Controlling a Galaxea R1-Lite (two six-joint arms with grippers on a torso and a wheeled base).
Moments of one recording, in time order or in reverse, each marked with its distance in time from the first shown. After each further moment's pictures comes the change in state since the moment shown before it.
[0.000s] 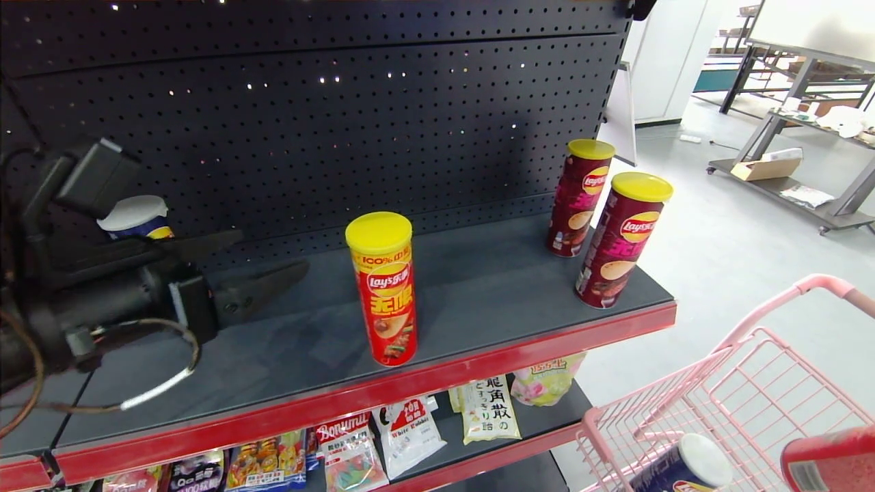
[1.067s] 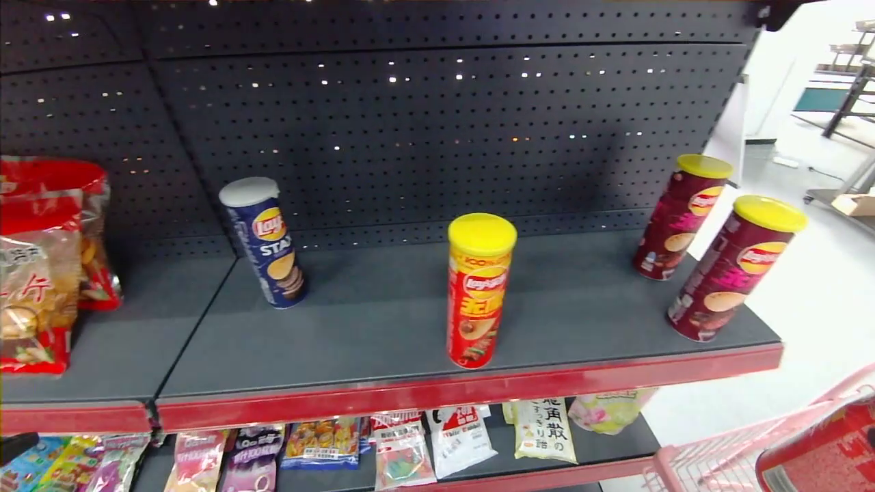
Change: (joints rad) left arm 0.021 -0.697 0.231 0.588 0.178 0.055; right arm -0.011 0.183 -0.014 -0.002 0.053 -0.017
